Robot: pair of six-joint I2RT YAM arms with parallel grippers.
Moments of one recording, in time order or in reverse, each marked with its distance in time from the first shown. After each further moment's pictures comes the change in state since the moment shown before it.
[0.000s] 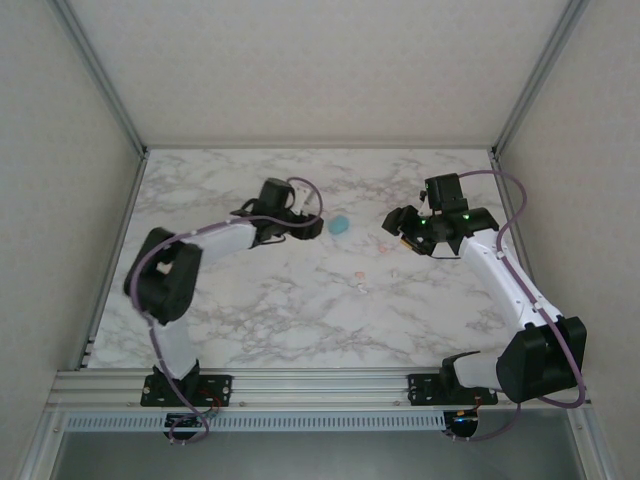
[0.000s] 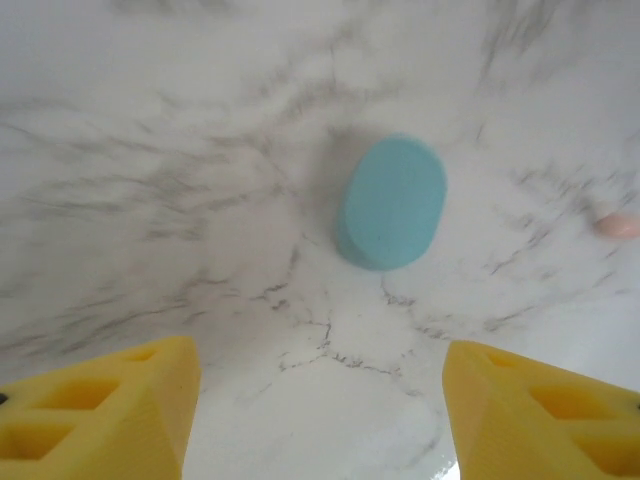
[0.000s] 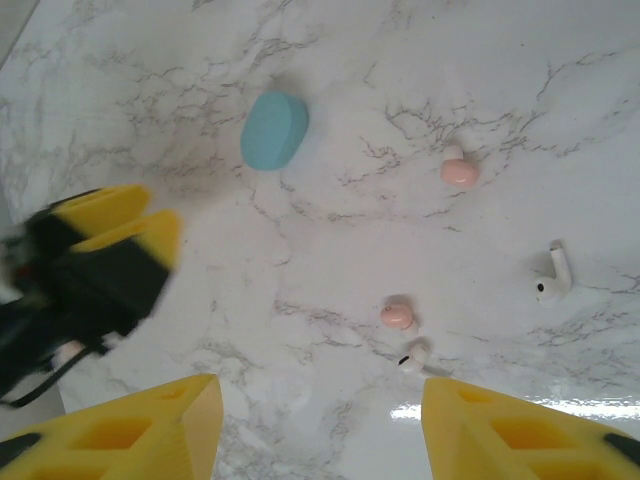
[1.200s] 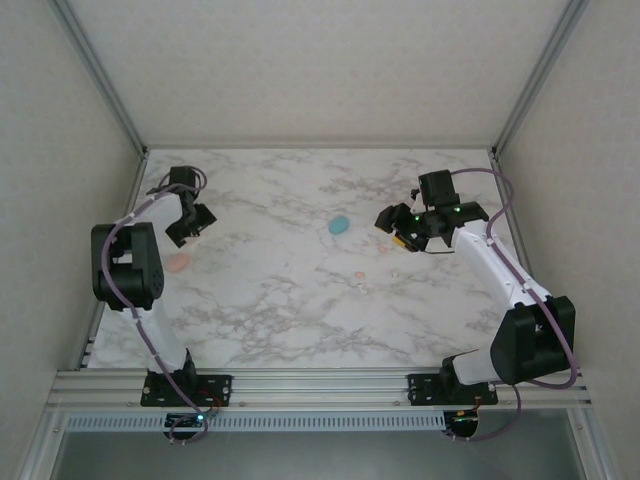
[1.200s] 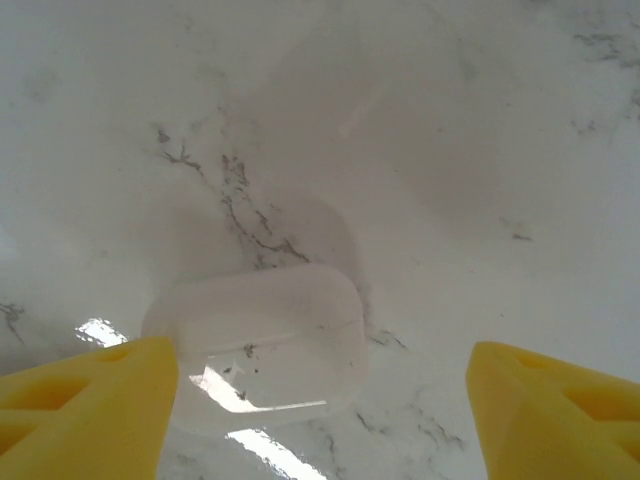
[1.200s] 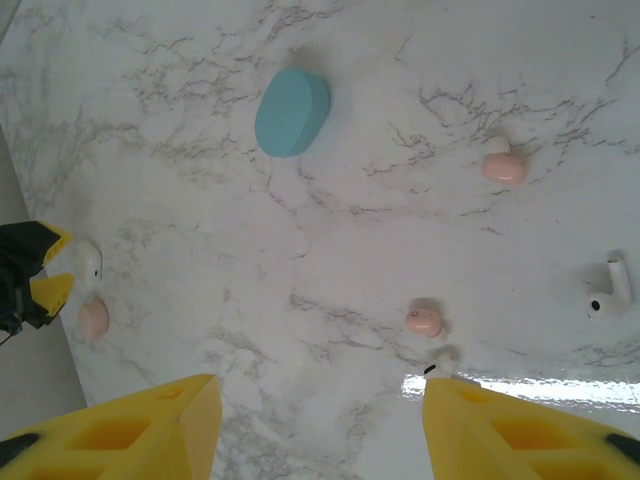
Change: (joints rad) left arm 0.537 0.083 0.132 -0.589 -0.367 -0.554; right arm 0.000 0.092 0.016 0.045 -0.079 -0.013
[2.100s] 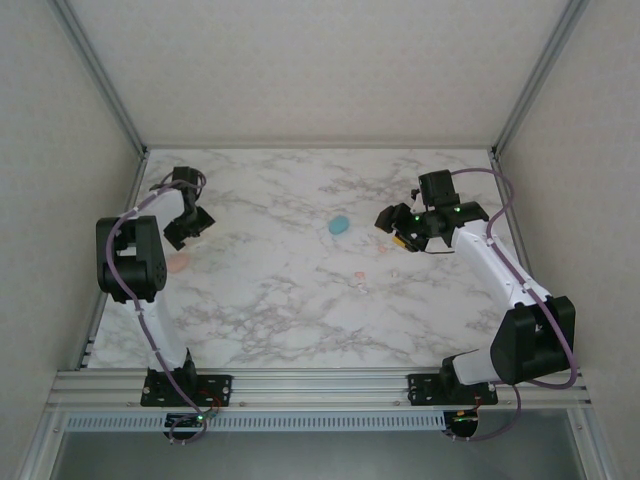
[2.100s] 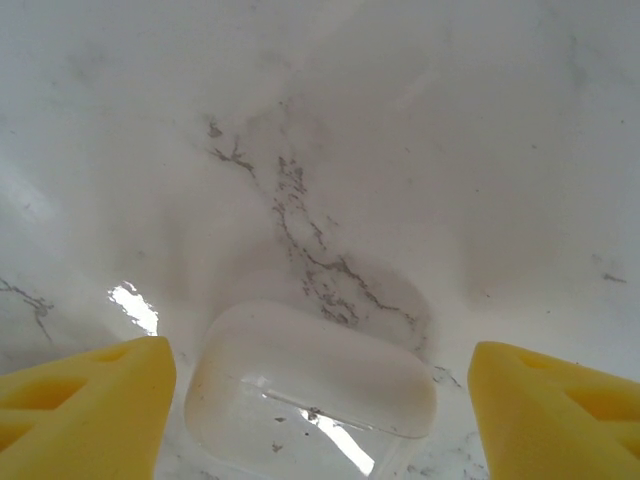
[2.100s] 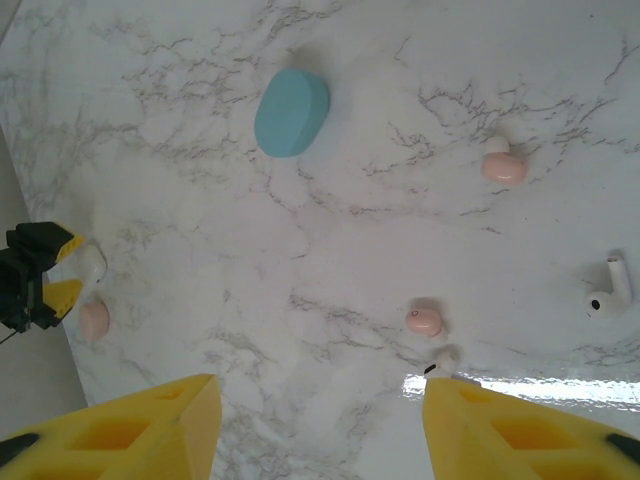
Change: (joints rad) left arm -0.004 0.067 0.064 -0.083 -0.047 -0.039; right arm 0.000 0.000 0.000 0.000 0.000 0.003
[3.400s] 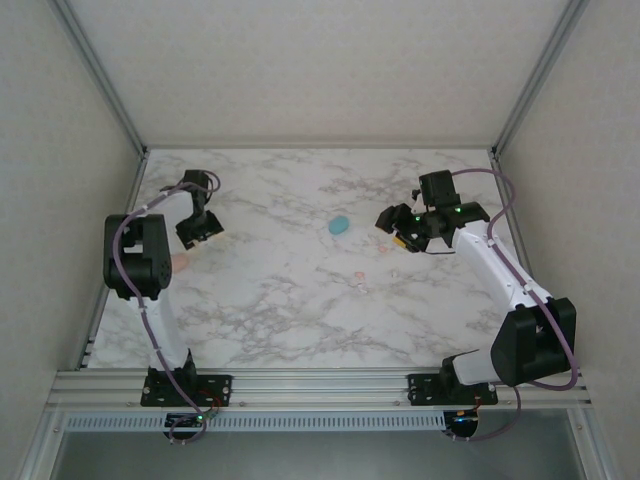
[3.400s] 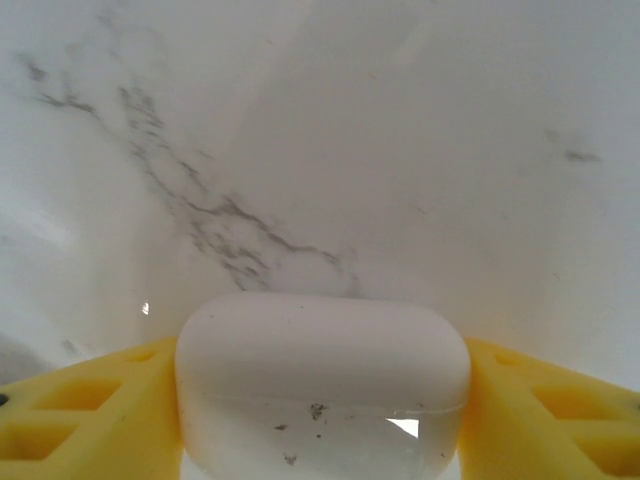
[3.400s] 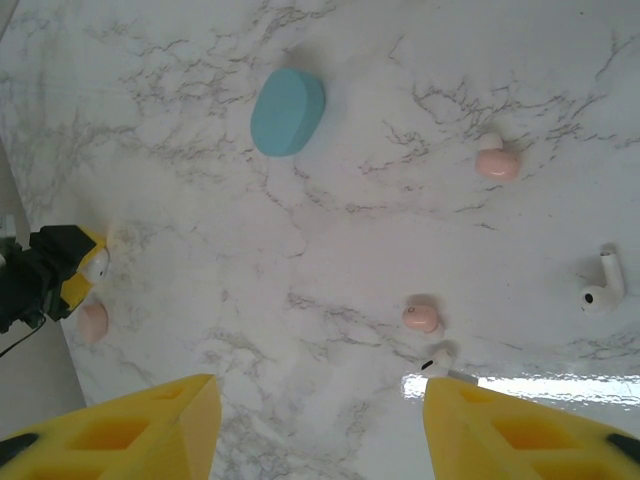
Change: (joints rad) left arm -0.062 0.026 -0.015 0.011 0.043 0.143; right arm 0.000 -0.007 0.000 -0.013 0.008 0.005
